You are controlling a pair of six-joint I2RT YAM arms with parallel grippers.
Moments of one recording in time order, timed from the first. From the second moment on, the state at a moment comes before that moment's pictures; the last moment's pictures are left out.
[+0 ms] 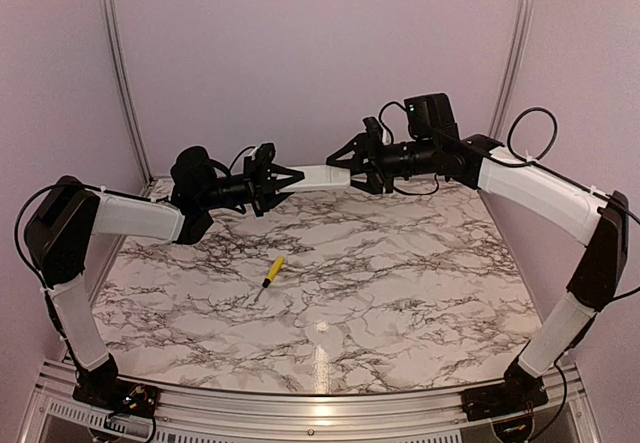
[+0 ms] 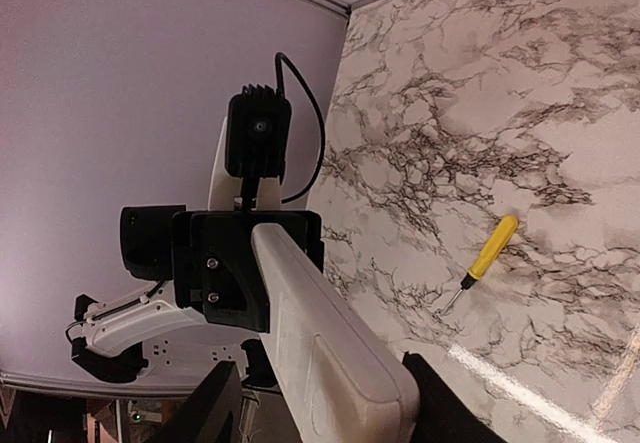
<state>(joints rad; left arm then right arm) -0.57 1.83 1.09 1.01 0.91 -1.60 0.63 1.63 1.54 -0.34 -0.58 0.94</state>
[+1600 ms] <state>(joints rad) -0.57 1.83 1.09 1.01 0.91 -1.58 0.63 1.63 1.53 -0.37 -0.56 0.94</state>
